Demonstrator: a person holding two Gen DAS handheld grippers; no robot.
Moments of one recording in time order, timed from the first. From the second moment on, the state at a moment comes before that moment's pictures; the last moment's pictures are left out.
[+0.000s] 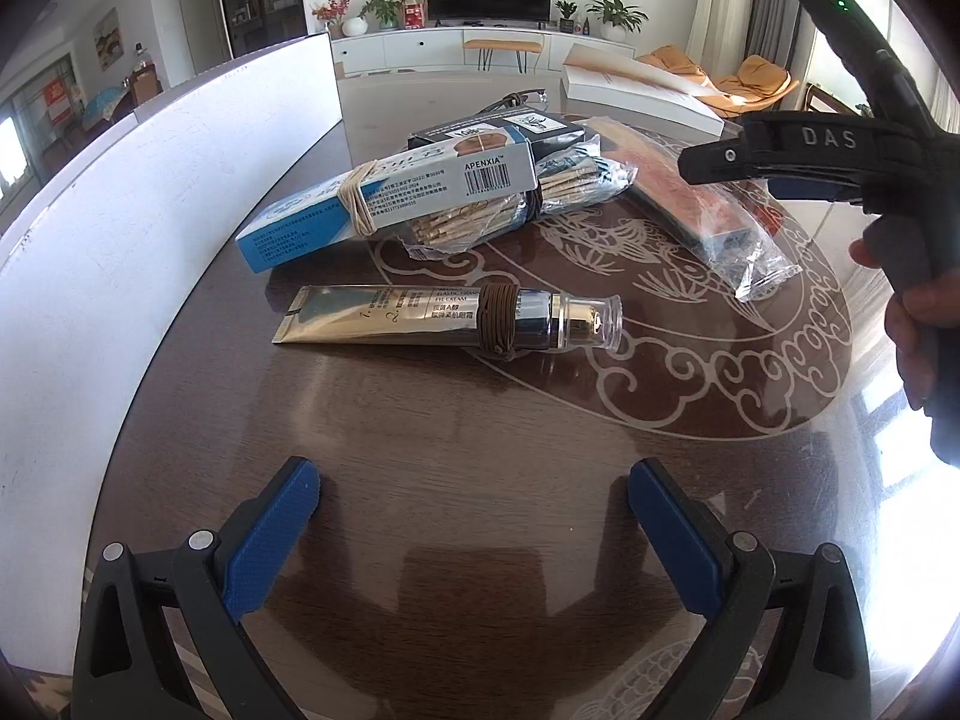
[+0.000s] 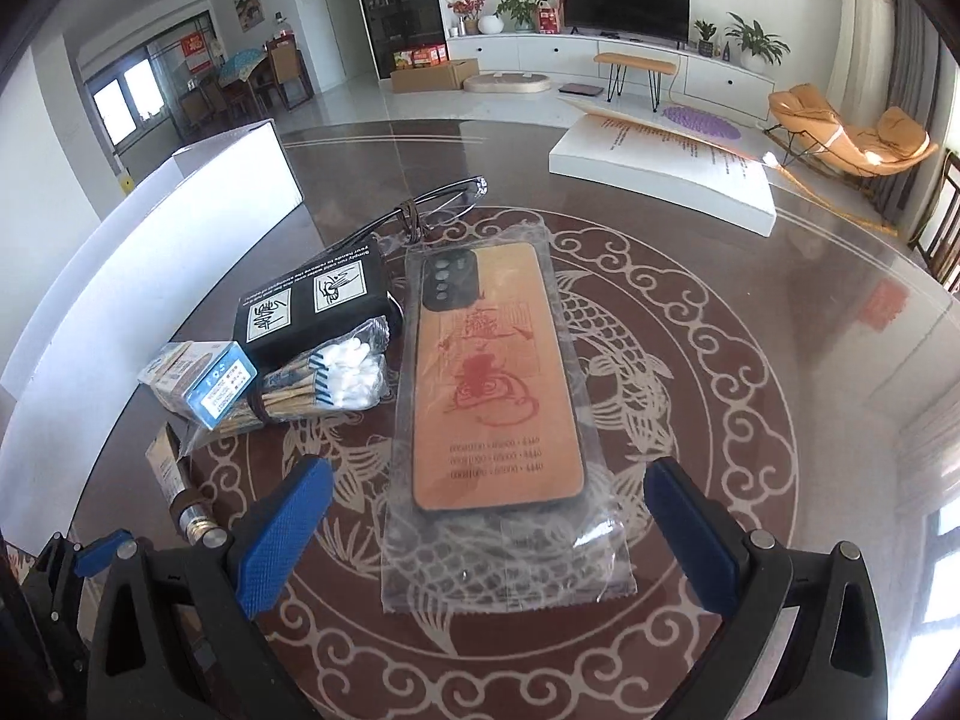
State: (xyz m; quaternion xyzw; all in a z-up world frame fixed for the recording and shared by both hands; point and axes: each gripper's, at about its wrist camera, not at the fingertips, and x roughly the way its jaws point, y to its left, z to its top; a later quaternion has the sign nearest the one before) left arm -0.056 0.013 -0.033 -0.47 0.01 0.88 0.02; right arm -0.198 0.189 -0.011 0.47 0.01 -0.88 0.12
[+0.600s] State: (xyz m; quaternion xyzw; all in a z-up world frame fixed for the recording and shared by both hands) left arm -0.056 0.014 -0.033 -0.47 0.01 0.88 0.02; right arm -0.239 0.179 -0.049 0.51 0.07 -0.85 0.12
